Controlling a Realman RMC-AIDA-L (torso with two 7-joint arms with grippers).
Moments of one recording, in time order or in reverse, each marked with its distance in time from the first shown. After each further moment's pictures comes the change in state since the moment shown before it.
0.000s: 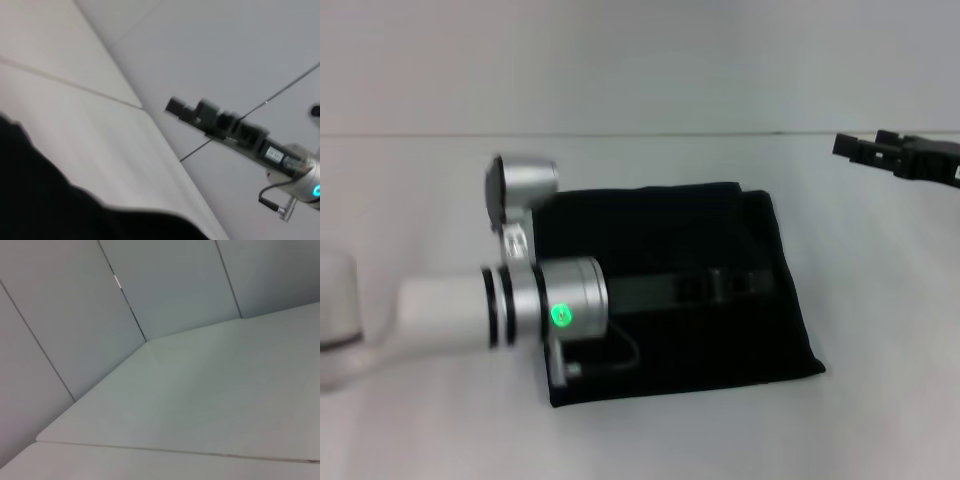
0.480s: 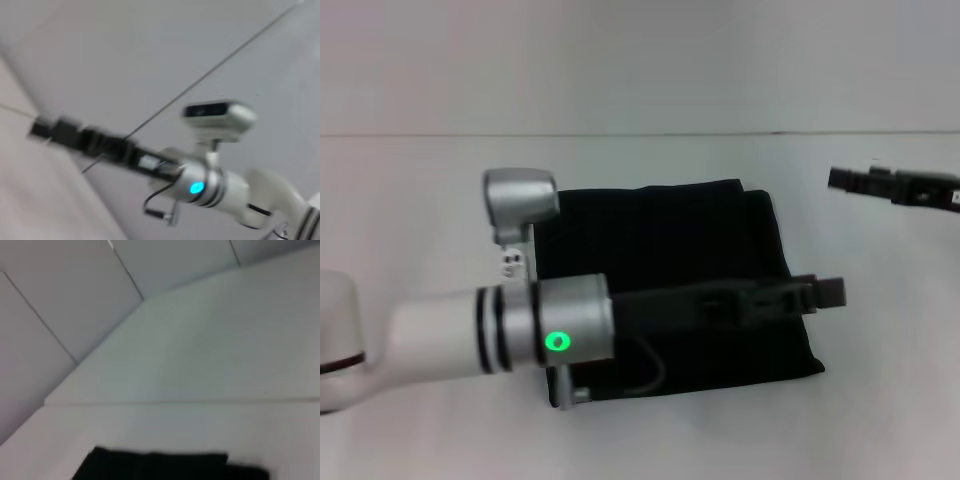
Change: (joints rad) left arm 0.025 0.005 -0.004 -0.073 -0.066 0.244 0.148; right arm -0.003 -0.033 -0.079 0.011 -0.066 -0.022 0.159
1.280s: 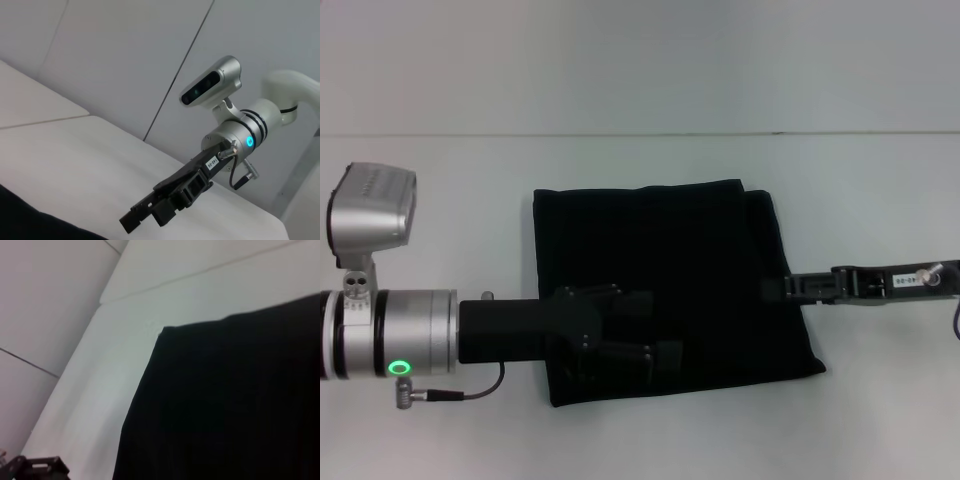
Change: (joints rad) left arm 0.225 0.037 0.212 0.438 0.004 0.145 0.163; right arm 0.040 -0.006 -0.166 0.074 -0.110 -0.186 0.313
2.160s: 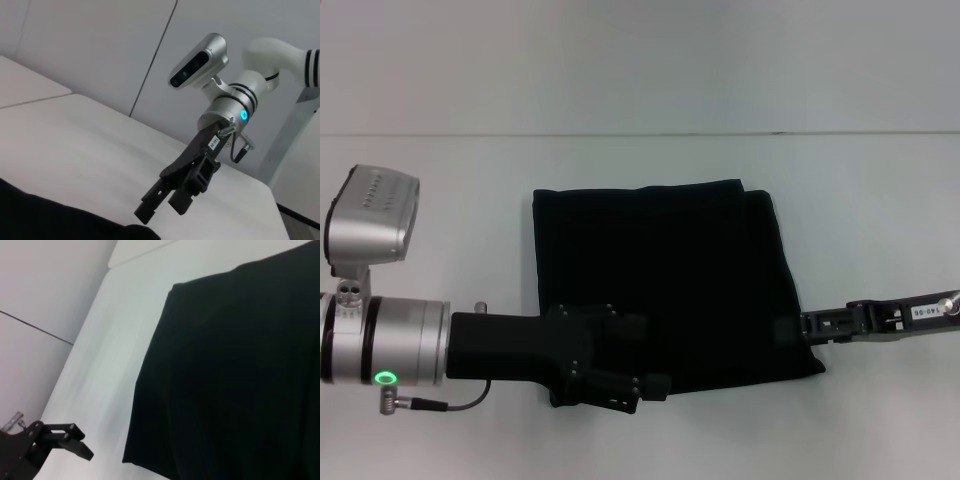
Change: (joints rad) left arm 0.011 0.015 0.065 0.038 0.023 0.030 0.021; right arm -0.014 -0.024 -0.007 0.009 -0.045 -0.106 0.030
